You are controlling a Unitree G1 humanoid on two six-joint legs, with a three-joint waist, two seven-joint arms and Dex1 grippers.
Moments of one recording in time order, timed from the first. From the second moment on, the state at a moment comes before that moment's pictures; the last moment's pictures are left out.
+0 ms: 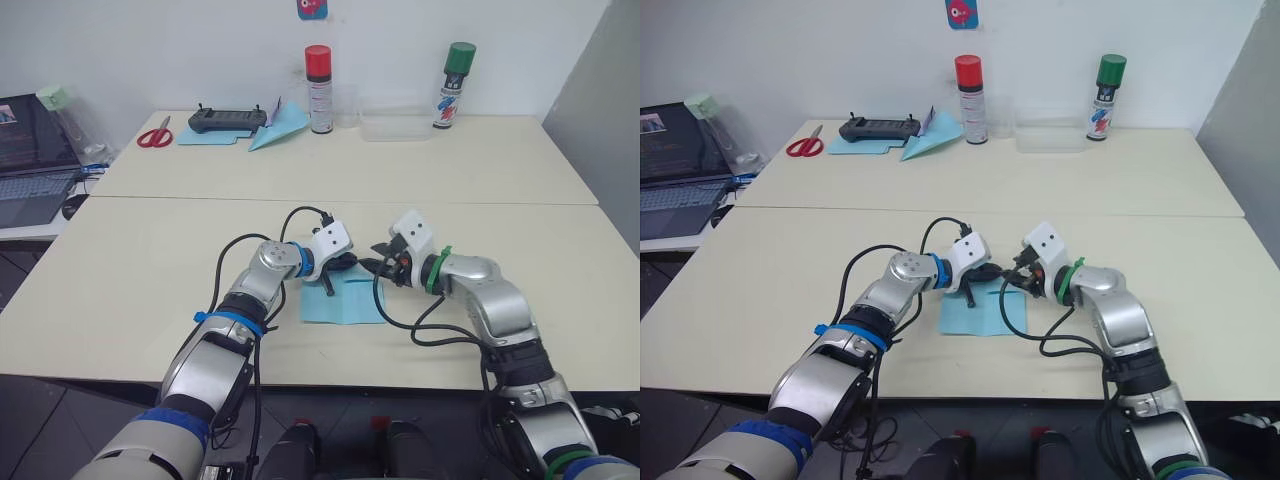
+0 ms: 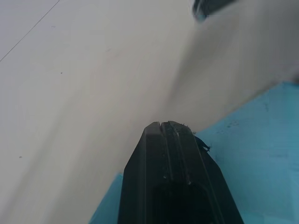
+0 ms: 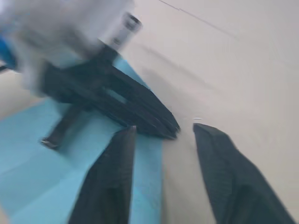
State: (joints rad) left arm -0.88 0.23 -0.27 0.91 0.11 -0.08 -0.87; right arm -0.54 -0.25 0.12 0.03 0.06 0.71 0.70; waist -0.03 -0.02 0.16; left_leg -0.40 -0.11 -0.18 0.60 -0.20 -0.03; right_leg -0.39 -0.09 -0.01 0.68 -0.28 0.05
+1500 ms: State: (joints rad) left arm -0.90 0.21 -0.28 0.97 0.13 -0.12 -0.85; right arm -0.40 -0.29 0.19 -0.05 0.08 0.55 0.53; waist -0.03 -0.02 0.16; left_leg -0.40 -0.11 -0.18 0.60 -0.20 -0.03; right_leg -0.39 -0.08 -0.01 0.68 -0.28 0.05
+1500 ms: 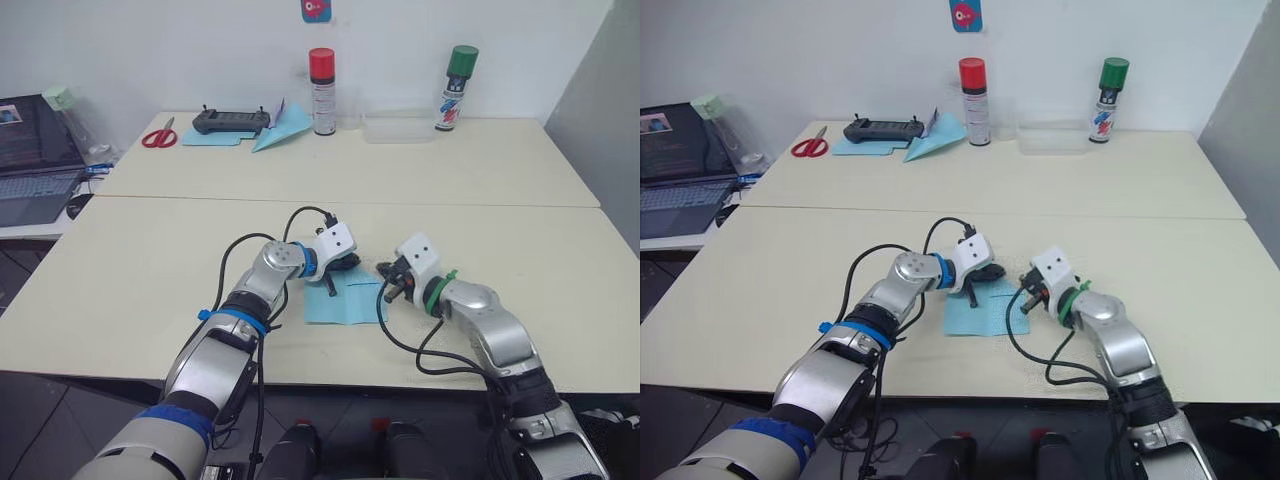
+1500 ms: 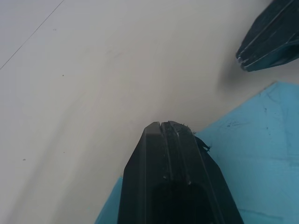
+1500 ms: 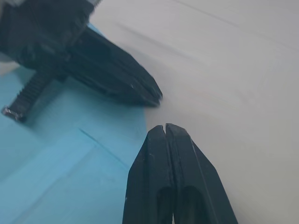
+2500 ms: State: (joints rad) left arm -0.79 0.17 -0.16 0.79 -0.03 0.15 -0.87; right arm -0.44 -0.27 0.29 0.02 0.04 0.62 0.52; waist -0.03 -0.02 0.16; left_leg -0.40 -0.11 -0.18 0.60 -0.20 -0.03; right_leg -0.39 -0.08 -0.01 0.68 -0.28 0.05
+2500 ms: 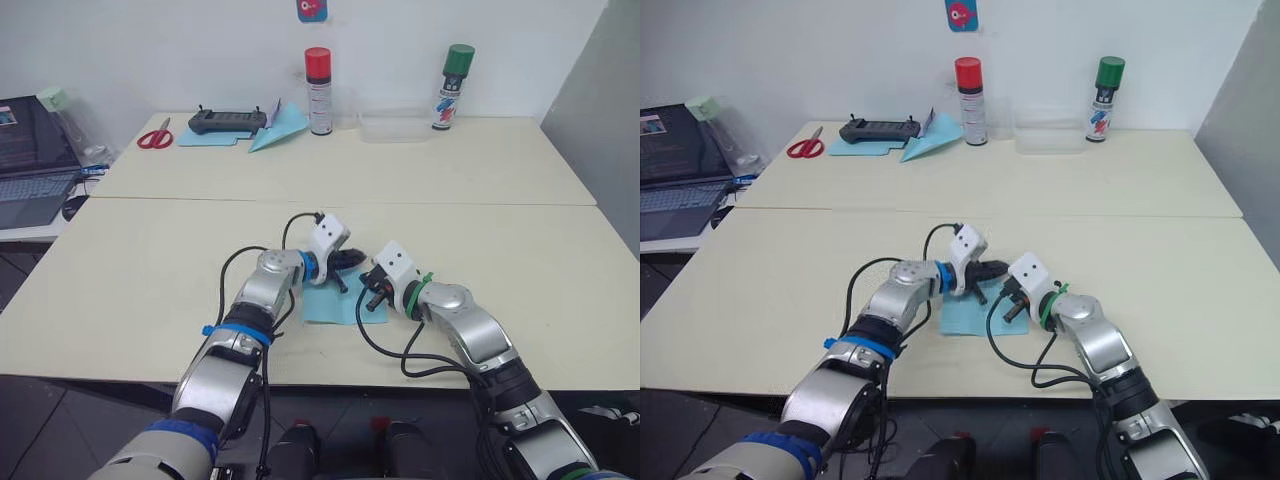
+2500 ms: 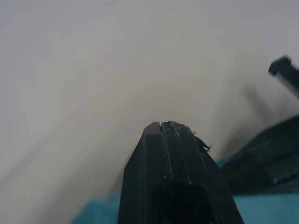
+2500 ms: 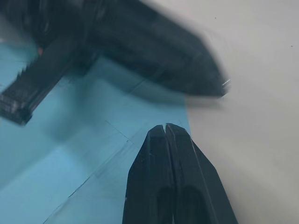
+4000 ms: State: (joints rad) left arm -0.43 0.32 0.12 0.19 -0.40 0.60 -0.70; right arm -0.46 -0.24 0.30 0.06 0.02 0.60 0.52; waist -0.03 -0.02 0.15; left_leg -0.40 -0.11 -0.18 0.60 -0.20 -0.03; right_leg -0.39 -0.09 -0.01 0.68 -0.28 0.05
